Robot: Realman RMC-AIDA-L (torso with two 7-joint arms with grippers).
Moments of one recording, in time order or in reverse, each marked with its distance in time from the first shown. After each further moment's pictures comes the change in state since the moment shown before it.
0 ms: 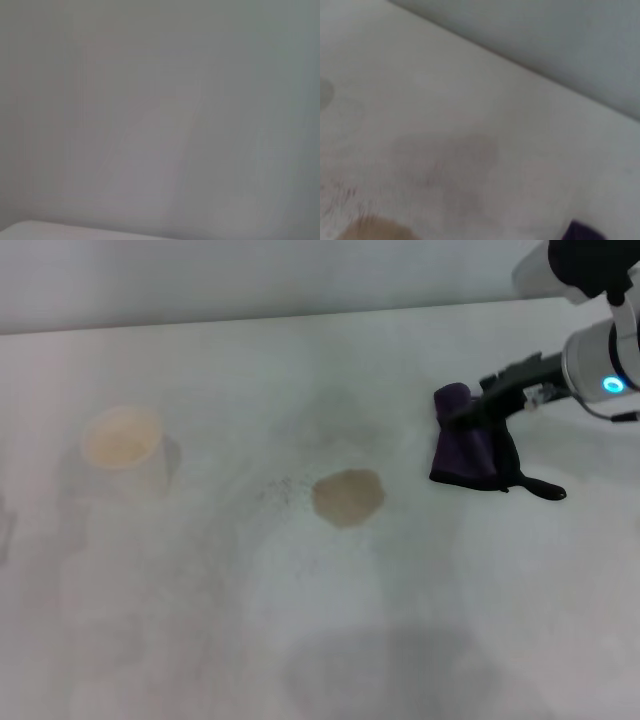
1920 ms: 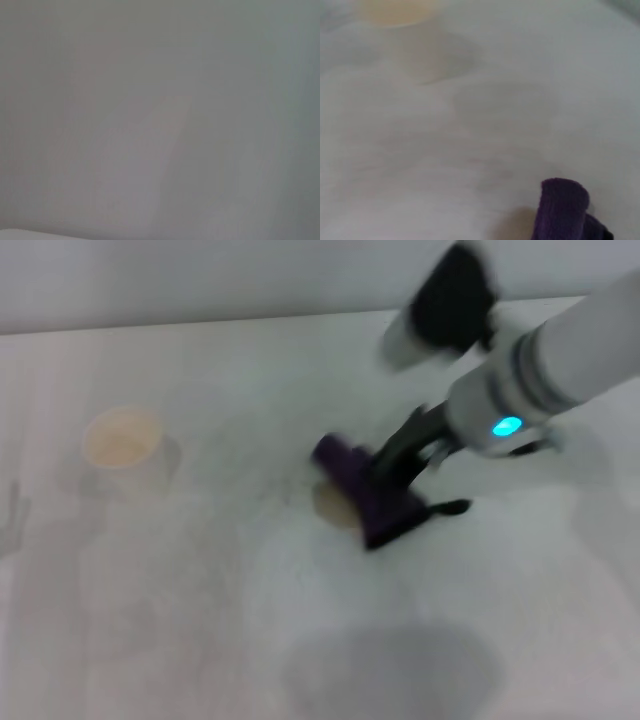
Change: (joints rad) left arm -0.029 -0.002 0.000 0.010 -0.002 0.000 -0.017; right arm 0.128 0.006 -0.305 0.059 0.118 0.048 -0.009
